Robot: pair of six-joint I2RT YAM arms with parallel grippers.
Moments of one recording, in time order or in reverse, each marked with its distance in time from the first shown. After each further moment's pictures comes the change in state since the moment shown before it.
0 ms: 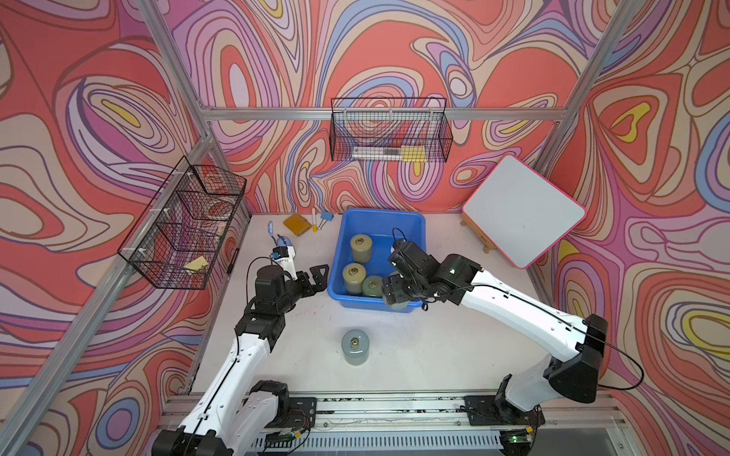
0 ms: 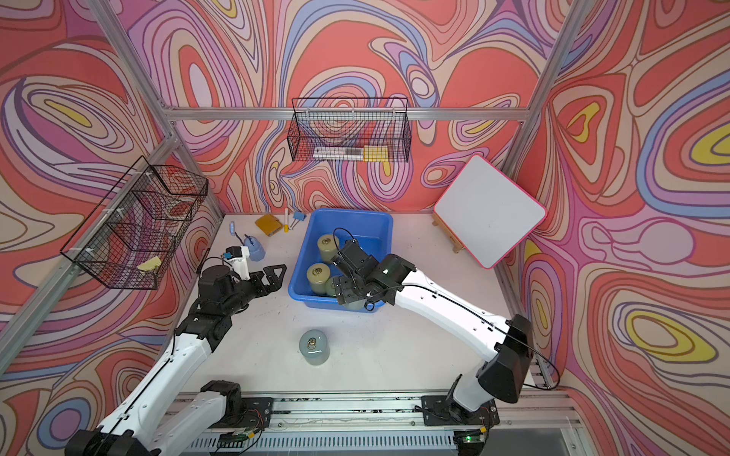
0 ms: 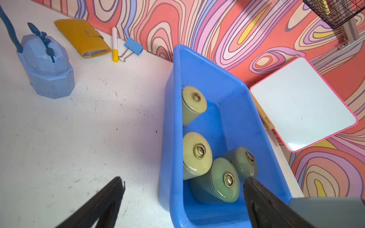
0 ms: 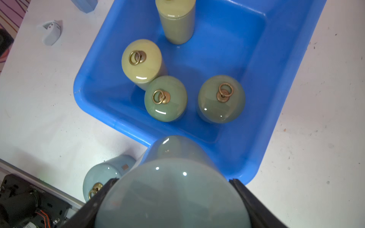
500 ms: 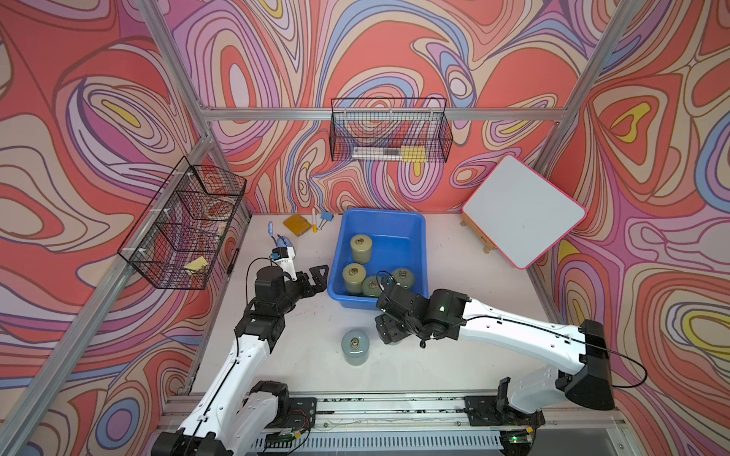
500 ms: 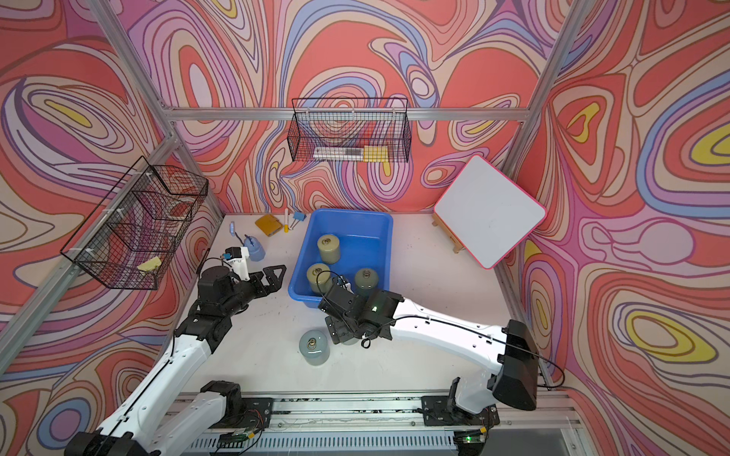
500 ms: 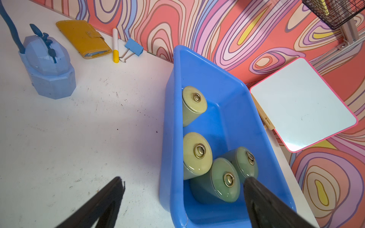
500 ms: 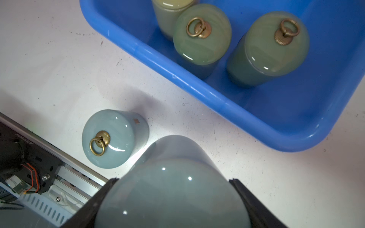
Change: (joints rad) left arm 0.000 -0.010 -0.004 0.000 -0.005 0.000; right arm 0.206 -0.047 -0.204 0.063 0.026 0.079
